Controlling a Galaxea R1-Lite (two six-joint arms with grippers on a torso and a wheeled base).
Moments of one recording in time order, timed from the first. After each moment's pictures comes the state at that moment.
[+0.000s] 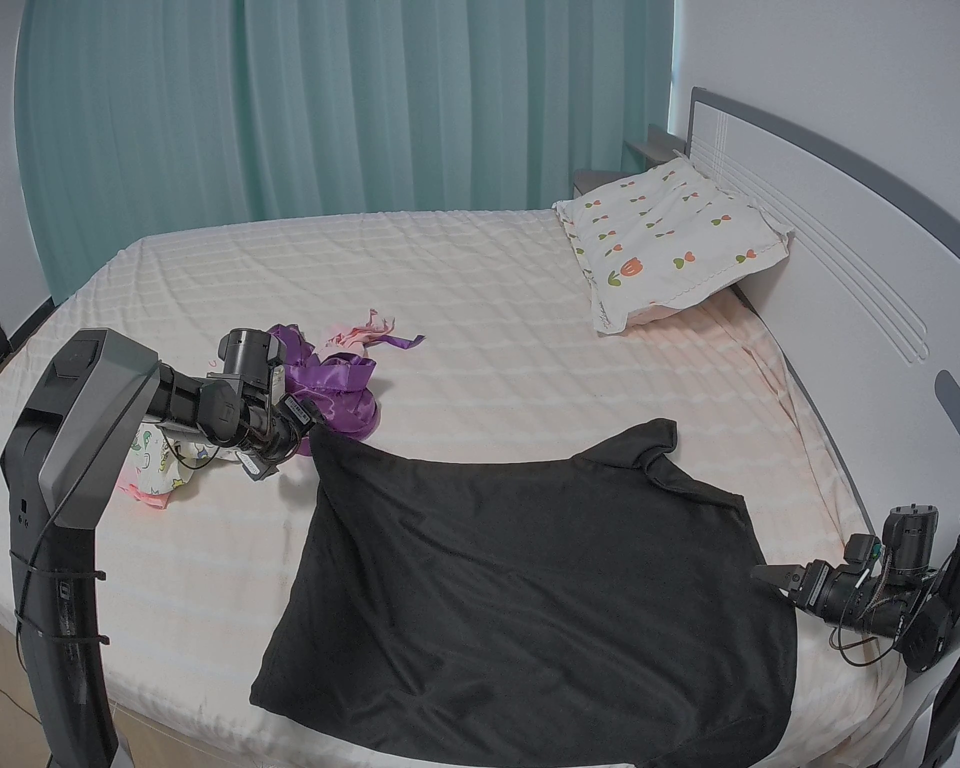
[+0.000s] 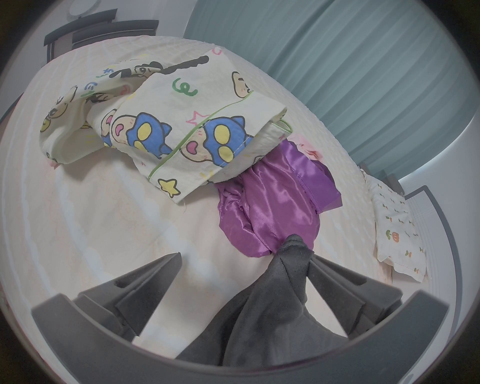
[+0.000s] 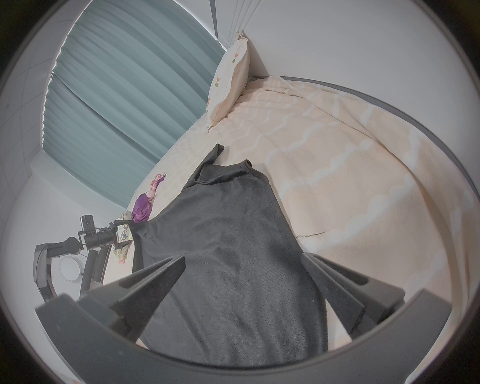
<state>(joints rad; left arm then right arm) -0.10 2.36 -1.60 0.01 0.05 -0.87 -0.06 1.93 -0.02 -1.29 0.34 0.51</state>
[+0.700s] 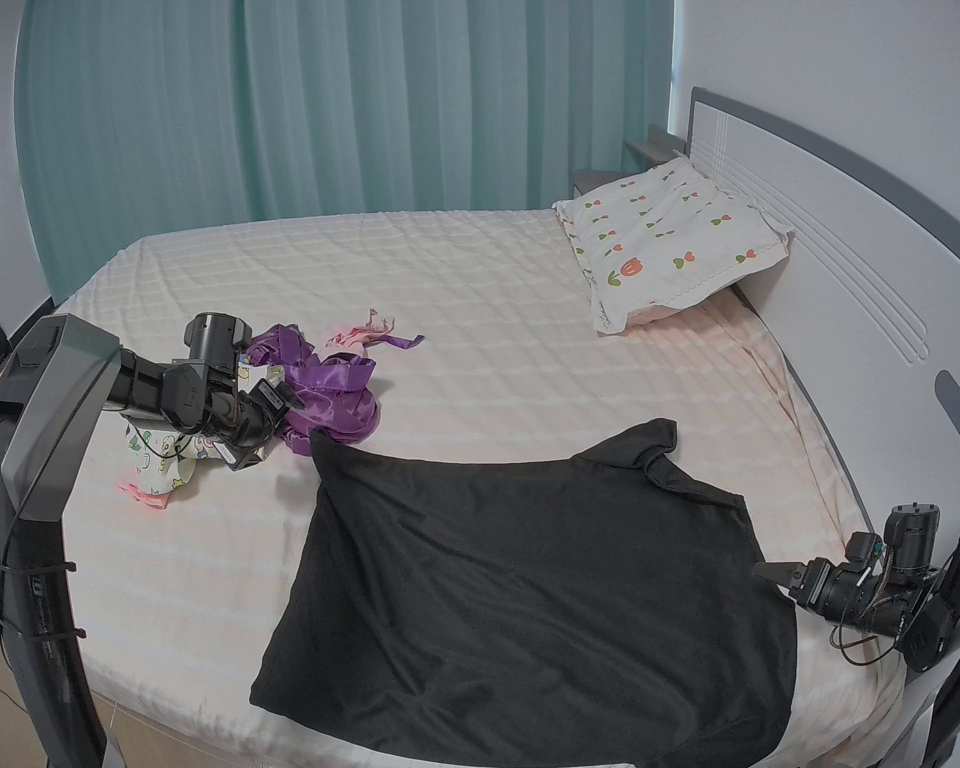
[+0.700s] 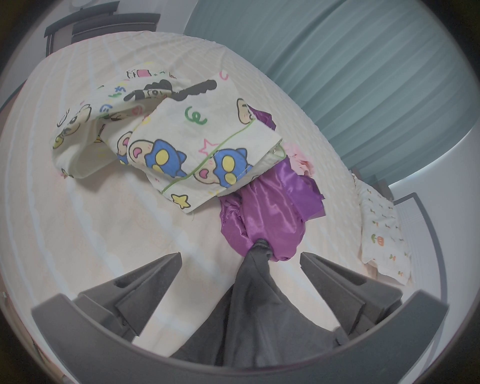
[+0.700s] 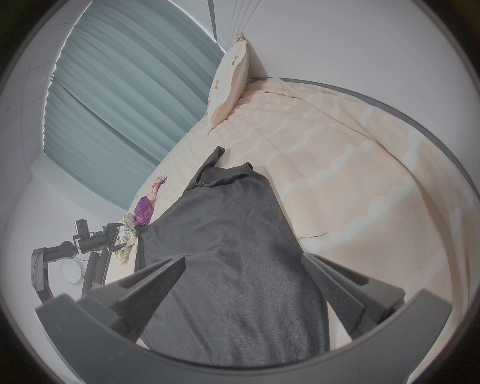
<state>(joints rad) -0.03 2.26 -1.54 0.01 -0.04 -0.87 -0.06 1.92 -0.02 -1.30 0.34 0.52</state>
